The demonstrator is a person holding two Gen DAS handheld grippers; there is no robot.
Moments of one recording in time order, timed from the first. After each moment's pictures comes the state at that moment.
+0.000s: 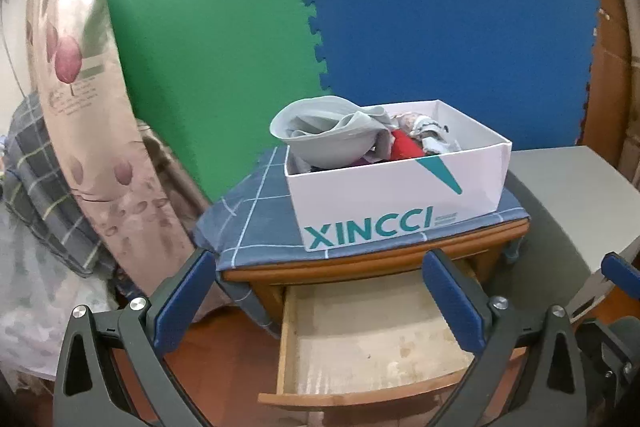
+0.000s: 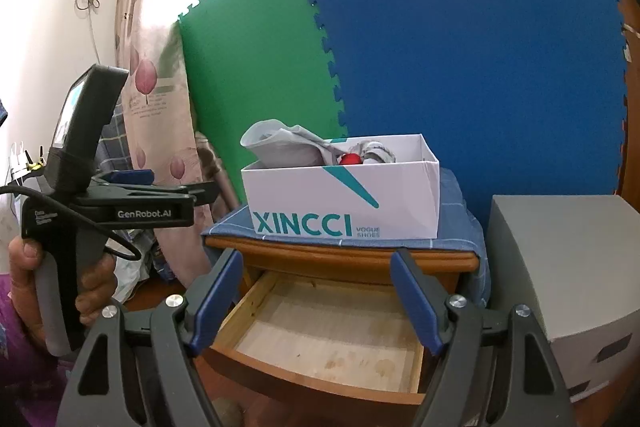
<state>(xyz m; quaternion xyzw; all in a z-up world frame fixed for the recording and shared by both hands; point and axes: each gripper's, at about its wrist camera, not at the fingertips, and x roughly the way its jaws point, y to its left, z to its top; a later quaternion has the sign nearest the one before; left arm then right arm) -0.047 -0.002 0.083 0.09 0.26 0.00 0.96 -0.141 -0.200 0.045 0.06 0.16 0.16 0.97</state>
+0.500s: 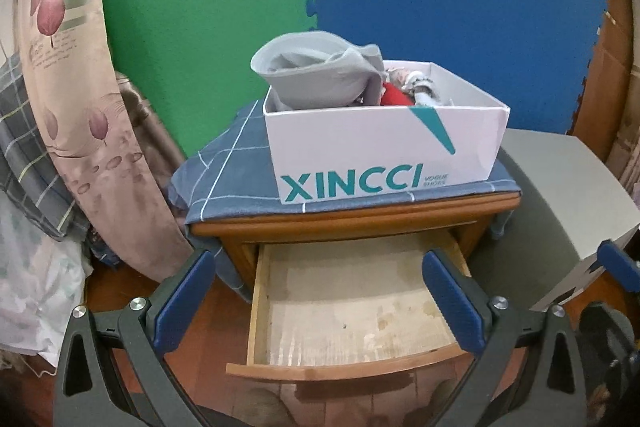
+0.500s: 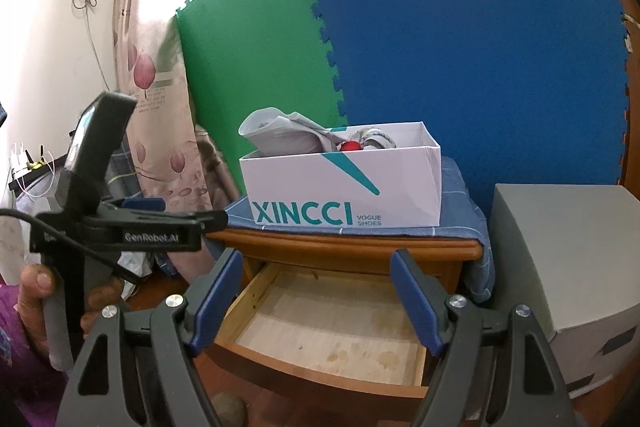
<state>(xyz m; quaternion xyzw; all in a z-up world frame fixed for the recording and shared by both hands) -0.034 0.004 0.046 0.05 0.32 -0.03 0.94 -0.139 -0.201 0.037 0.06 0.17 0.16 0.97</state>
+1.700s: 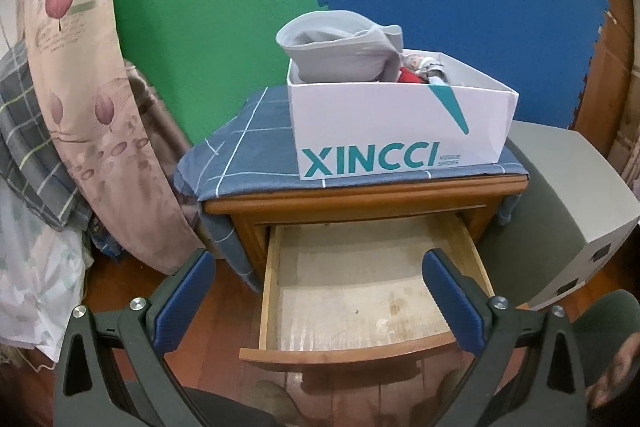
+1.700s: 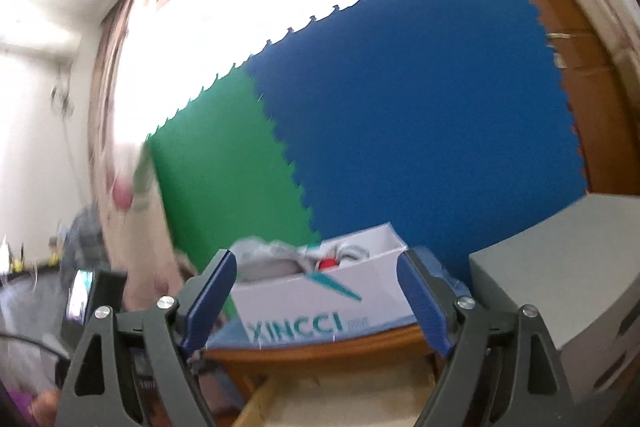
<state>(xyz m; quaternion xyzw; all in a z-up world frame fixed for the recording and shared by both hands) -0.047 0.032 0.032 0.05 0.33 -0.03 0.94 -0.180 -0.211 0.056 0.18 -0.04 0.07 0.98</state>
